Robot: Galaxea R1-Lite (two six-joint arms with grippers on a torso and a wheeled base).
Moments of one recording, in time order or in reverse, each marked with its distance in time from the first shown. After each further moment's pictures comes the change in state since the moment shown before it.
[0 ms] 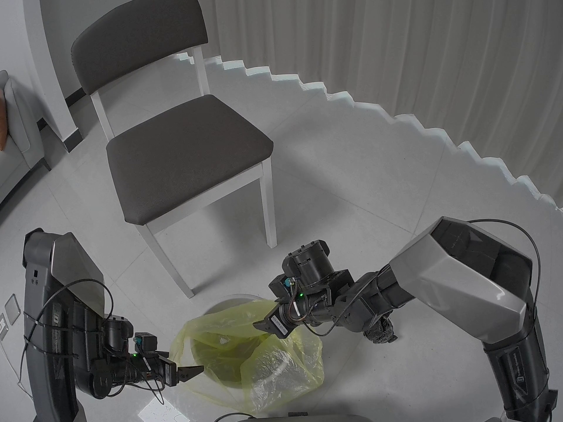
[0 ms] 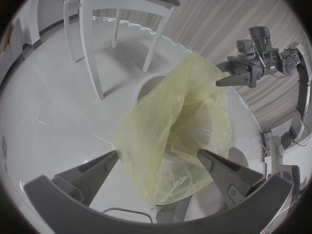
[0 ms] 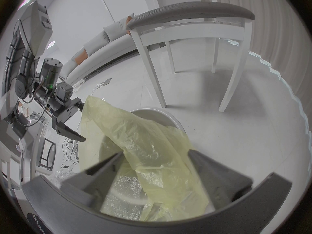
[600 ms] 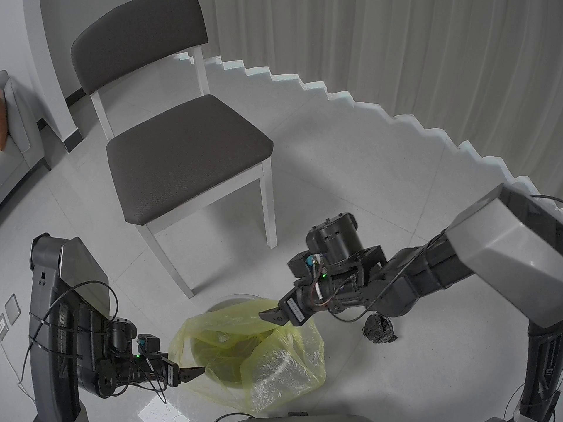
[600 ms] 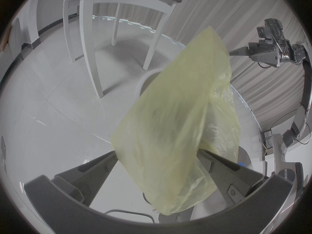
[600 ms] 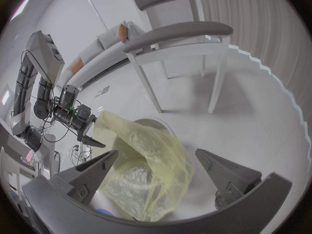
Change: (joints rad) left arm 0.012 0.061 -0.045 0.000 -0.013 0.022; right arm -0.017 -0.224 0.142 0.052 -0.007 0.062
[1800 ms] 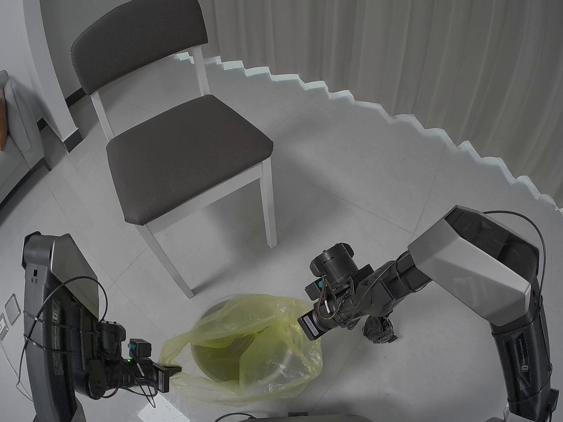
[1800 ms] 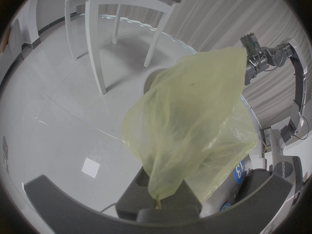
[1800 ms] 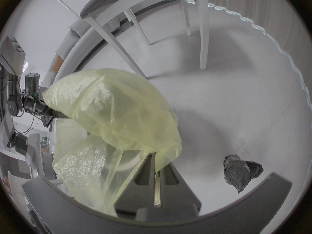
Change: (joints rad) left arm 0.063 -0.019 0.077 0.000 -0.035 0.078; right arm -0.087 0.213 -0.105 0.175 0.000 0.084
